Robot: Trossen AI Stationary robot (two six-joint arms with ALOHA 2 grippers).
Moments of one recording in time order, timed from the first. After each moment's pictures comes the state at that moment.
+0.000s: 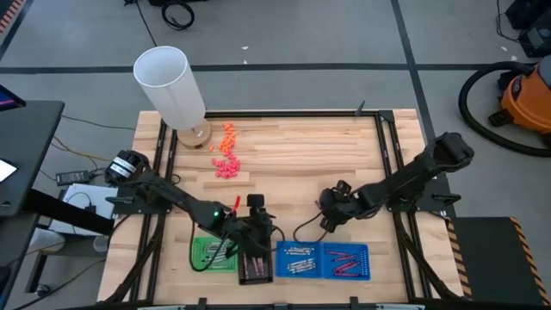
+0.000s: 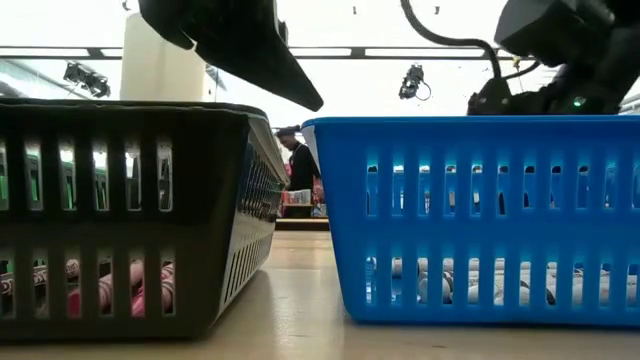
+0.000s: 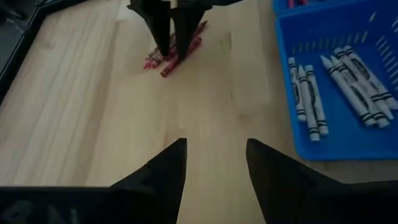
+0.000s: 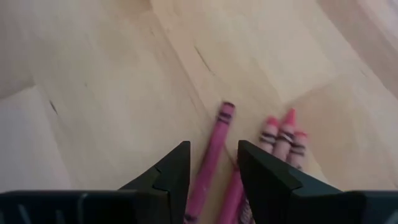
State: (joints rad) left arm -0.46 1.72 1.12 -0.19 -0.55 -0.12; right arm 0.37 1.51 0.62 -0.27 0.43 0.76
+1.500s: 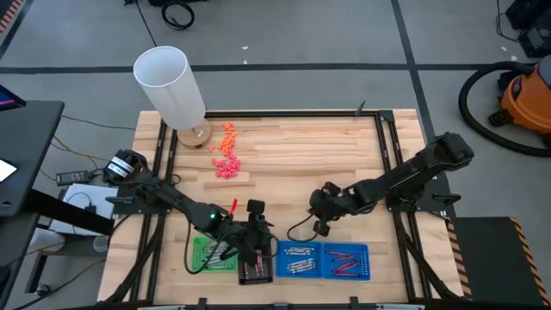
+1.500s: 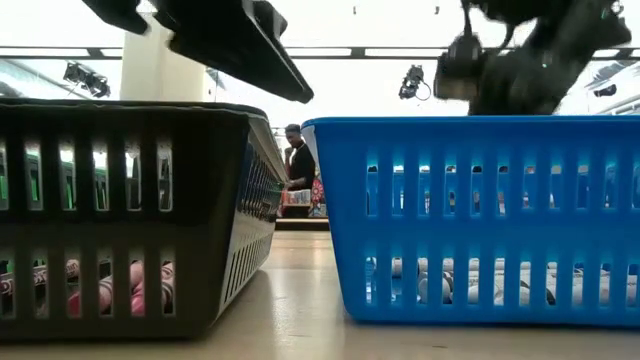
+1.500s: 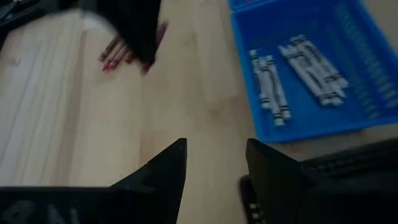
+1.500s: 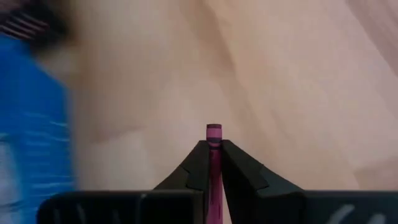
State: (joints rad) left arm -0.48 1.70 1.10 -0.19 -0.47 -0.04; right arm 0.33 1.50 0.73 -0.21 0.26 0.63
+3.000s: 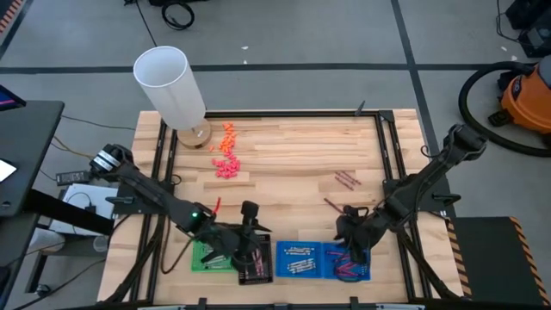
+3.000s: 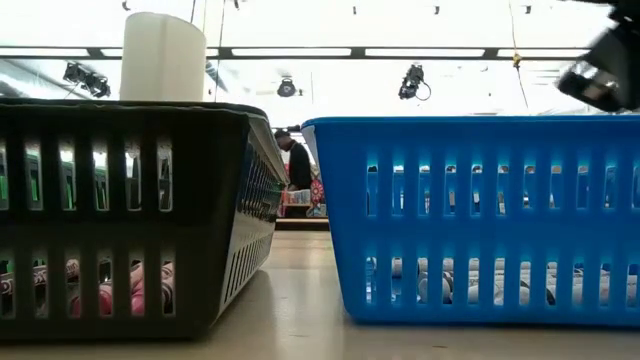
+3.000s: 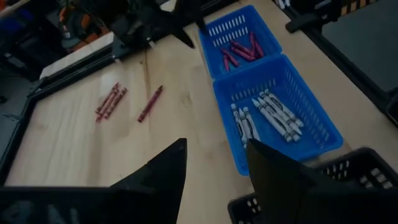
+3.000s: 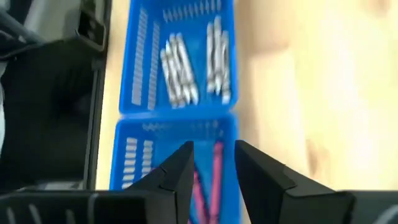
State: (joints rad) left arm -0.57 1.55 1.11 -0.15 -0.50 0.10; right arm 0.68 1.27 0.73 -0.36 0.19 0.76
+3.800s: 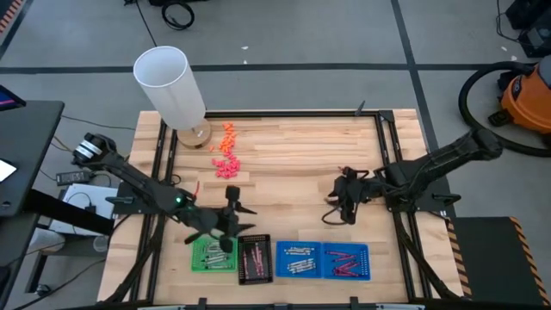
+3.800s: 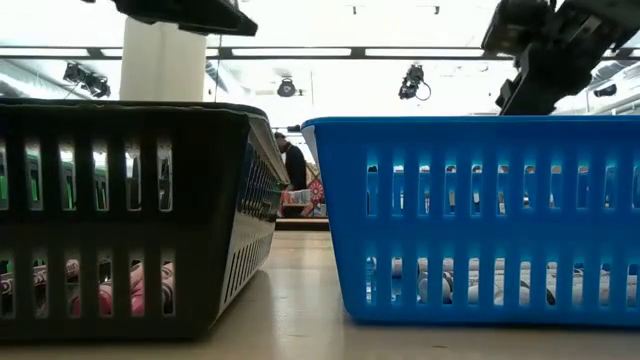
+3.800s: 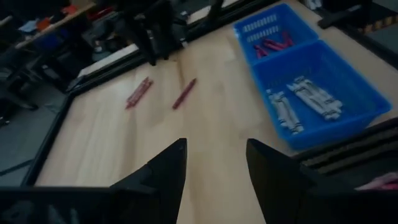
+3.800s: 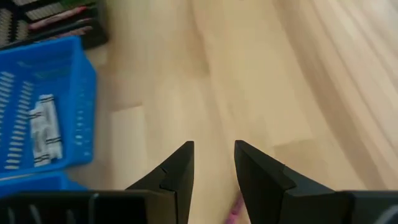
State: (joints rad) left arm -0.51 1.30 0.75 0.08 -0.53 0.17; right arm 0.29 1.03 0.62 -0.43 0.23 0.45
